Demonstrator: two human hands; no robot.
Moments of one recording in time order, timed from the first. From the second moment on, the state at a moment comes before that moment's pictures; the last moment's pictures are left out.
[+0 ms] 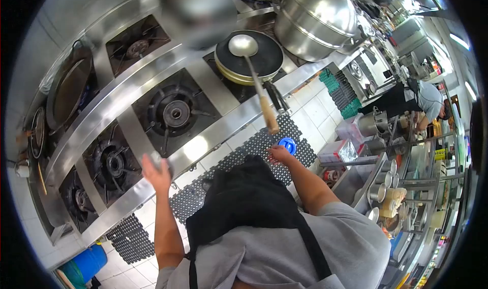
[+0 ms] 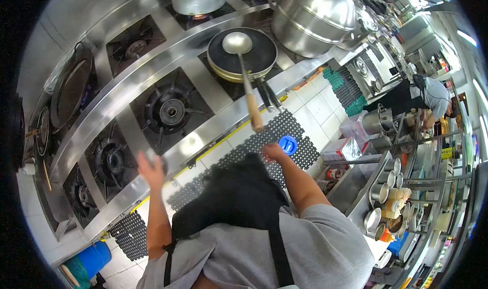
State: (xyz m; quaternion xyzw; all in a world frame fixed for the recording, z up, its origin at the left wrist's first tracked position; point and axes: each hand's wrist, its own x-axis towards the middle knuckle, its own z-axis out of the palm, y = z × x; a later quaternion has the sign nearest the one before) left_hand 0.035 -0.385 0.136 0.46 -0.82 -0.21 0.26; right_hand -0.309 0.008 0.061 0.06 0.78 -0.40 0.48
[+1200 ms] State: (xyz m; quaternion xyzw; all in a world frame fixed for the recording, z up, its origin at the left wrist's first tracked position) left_hand 0.030 0.051 0.066 0.68 -0.55 -0.47 0.14; right_hand -0.542 -0.029 -0.123 -0.26 0.80 -0.39 0.37
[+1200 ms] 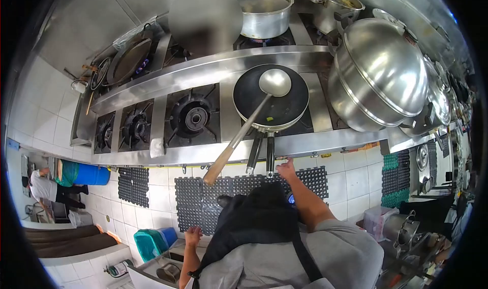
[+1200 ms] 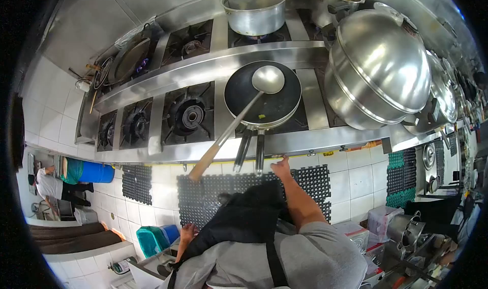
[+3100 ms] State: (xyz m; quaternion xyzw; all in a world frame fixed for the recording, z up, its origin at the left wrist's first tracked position) left_hand 0.017 0.088 0.077 0.74 -0.41 -0.52 0.09; right_hand -0.557 -0.048 -0.010 -0.15 0.75 -0.33 0.56
